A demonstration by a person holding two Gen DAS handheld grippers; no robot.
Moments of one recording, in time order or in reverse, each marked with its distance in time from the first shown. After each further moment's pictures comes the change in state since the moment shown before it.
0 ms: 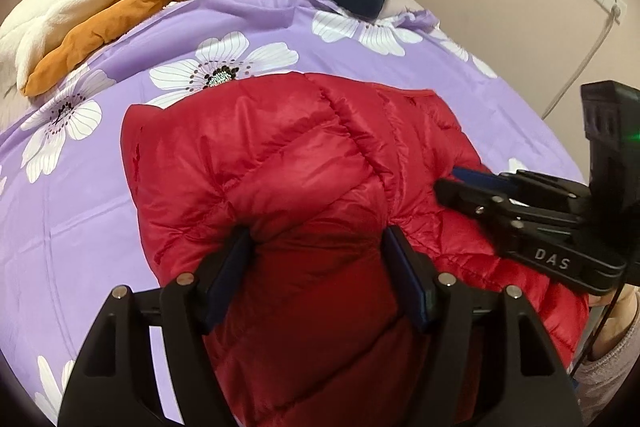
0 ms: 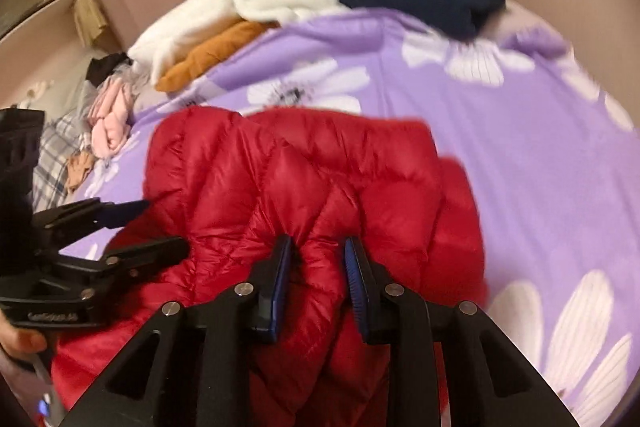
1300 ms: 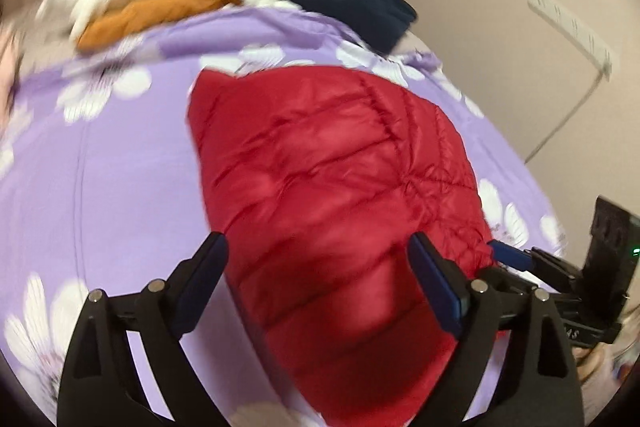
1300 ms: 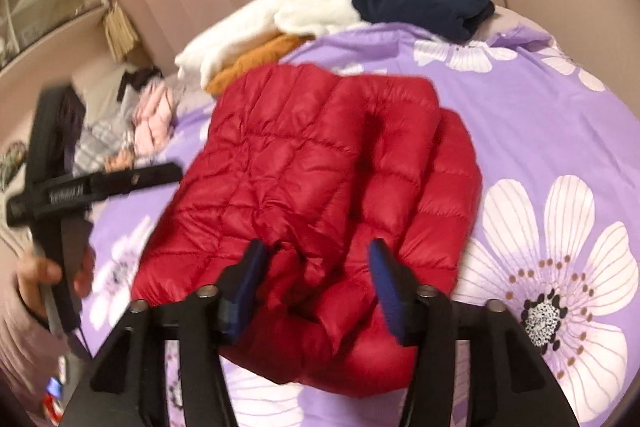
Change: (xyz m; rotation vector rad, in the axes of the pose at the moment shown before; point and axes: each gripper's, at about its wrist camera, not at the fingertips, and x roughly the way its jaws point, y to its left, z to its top) left arm -0.080 0.040 -0.054 -0.229 -0.094 -0.073; right arm -0.087 0.027 -0.070 0.014 -0.094 0.084
